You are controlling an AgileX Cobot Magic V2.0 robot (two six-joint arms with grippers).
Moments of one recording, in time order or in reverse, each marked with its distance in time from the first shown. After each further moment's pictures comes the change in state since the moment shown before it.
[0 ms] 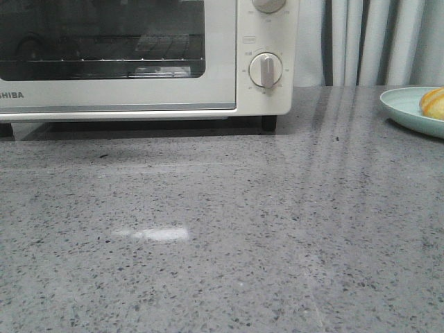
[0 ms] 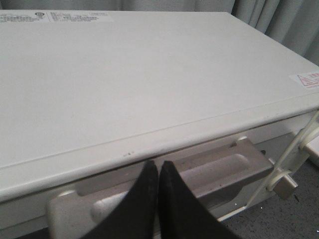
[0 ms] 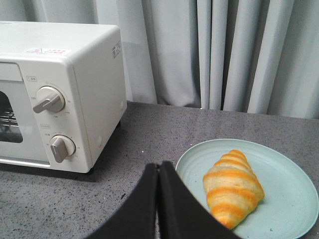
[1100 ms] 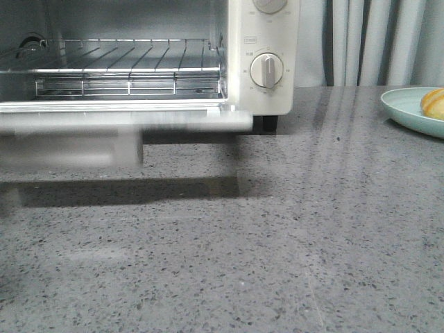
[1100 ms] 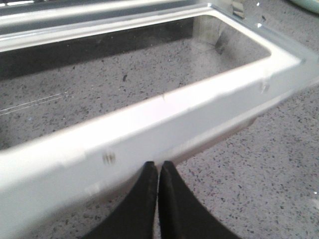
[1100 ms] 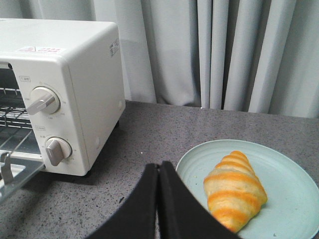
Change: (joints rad) left arm 0.000 -0.402 0.537 0.029 0.186 -0.008; right arm 0.000 0.057 0.002 0.004 -0.049 -0.002
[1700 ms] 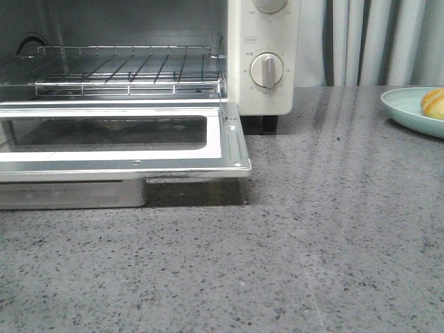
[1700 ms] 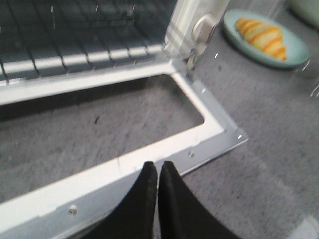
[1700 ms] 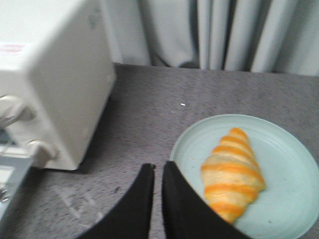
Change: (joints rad) left arm 0.000 -0.179 -0.030 -0.091 0.058 -0.002; right arm -0.117 0.415 -0.458 0.039 0.379 0.000
